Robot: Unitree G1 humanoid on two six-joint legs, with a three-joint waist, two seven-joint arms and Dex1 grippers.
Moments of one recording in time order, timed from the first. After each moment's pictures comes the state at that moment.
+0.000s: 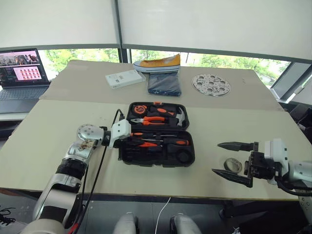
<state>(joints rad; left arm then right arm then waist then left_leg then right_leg) -0.68 0.54 -0.18 0.54 -0.11 -0.14 -1.32 0.09 -0.84 -0.29 -0.31 0.60 0.14 1.18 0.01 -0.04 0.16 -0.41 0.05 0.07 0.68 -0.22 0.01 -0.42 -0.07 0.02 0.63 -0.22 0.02</state>
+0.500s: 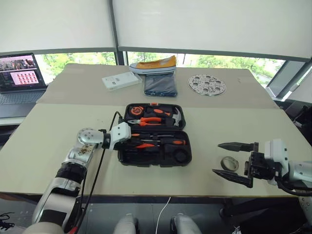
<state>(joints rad) -0.61 0.54 -0.16 0.51 -0.10 -0.17 -1.25 0.08 -0.84 -0.29 -0.29 0.60 0.14 1.19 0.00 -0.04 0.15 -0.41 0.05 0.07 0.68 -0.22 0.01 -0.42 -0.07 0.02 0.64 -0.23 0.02</state>
